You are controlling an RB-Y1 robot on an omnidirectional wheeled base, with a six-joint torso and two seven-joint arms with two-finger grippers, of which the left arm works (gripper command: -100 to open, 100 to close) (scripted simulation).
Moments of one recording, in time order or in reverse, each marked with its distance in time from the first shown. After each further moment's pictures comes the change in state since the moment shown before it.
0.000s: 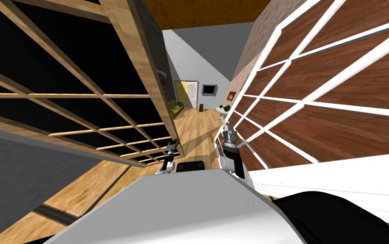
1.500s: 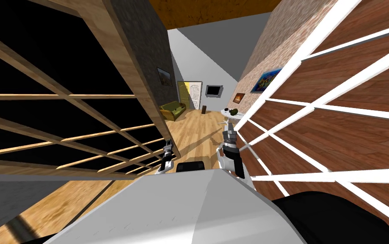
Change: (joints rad) arm -0.017 -0.024 0.128 0.028 0.077 -0.010 -0.034
